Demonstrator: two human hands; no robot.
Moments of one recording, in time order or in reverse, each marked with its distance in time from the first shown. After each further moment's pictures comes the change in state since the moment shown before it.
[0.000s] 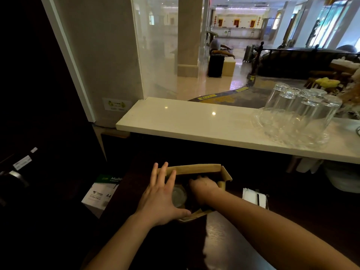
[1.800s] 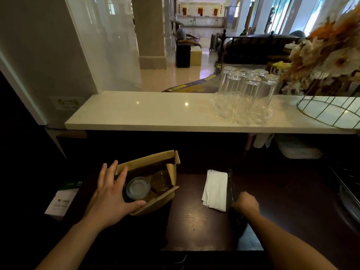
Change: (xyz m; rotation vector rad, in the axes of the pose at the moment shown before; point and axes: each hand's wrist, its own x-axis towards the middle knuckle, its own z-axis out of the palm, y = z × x) left_hand -0.011 0.000 0.003 0.003 0.042 -0.055; right_hand -0.134 0.193 0.144 0.702 0.117 0.907
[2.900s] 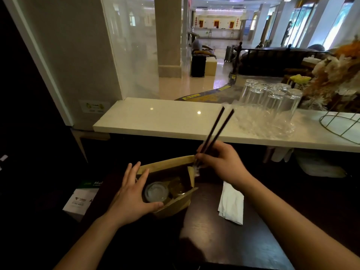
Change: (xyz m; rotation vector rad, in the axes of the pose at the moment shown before) left_hand 0.006 -0.020 -0.002 -0.163 -0.013 0.079; right_hand -0.131 -0.194 -0.115 0.742 -0.135 -0.945
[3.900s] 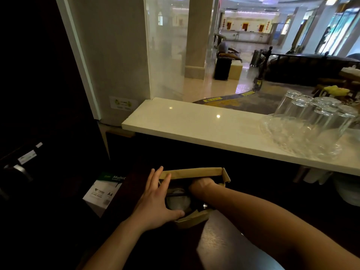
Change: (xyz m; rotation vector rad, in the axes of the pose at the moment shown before) left_hand 0.009 -0.016 0.009 -0.104 0.014 -0.056; right_hand 0.079 0.117 0.153 -1.487 -0.792 -0.013
